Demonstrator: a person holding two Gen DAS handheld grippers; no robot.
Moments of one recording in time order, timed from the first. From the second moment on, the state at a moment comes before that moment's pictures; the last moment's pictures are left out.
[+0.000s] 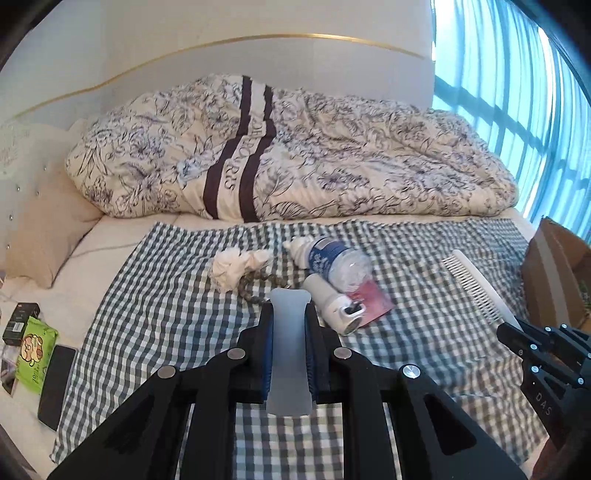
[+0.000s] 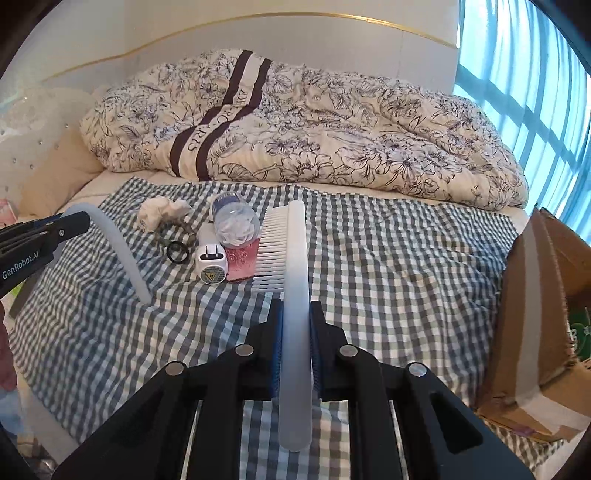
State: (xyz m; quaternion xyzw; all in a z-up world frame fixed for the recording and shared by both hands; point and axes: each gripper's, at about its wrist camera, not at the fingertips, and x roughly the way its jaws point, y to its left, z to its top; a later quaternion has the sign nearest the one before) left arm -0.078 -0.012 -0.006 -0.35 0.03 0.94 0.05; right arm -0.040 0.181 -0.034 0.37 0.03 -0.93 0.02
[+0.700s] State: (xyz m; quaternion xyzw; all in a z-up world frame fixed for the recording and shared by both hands) left arm -0.032 0.143 0.062 -0.30 0.08 0.94 0.13; right arm 0.026 0.300 0.025 0.33 -0.01 -0.94 -0.03
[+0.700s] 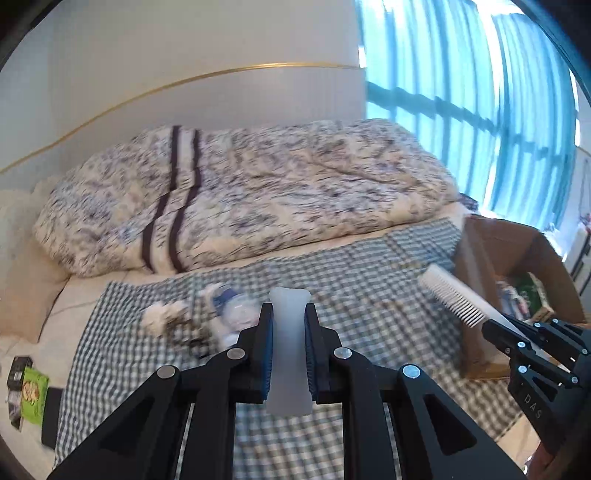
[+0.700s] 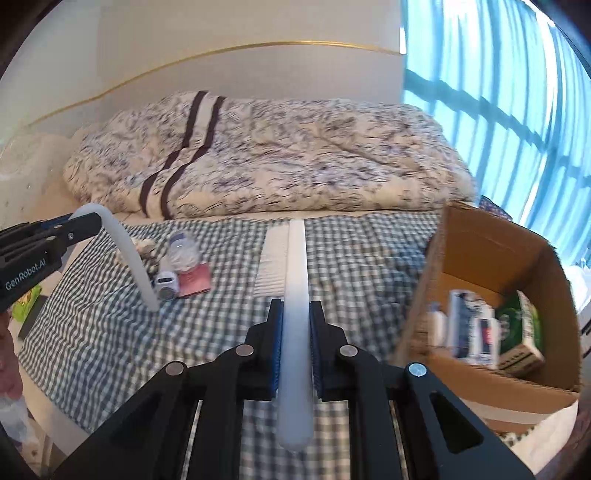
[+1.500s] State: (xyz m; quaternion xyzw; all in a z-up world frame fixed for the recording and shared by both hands) left arm 0.017 0.354 0.093 -0.28 0.10 0.92 0.26; right arm 0.103 0.454 0.038 0.35 -0.05 -0.94 -0.03
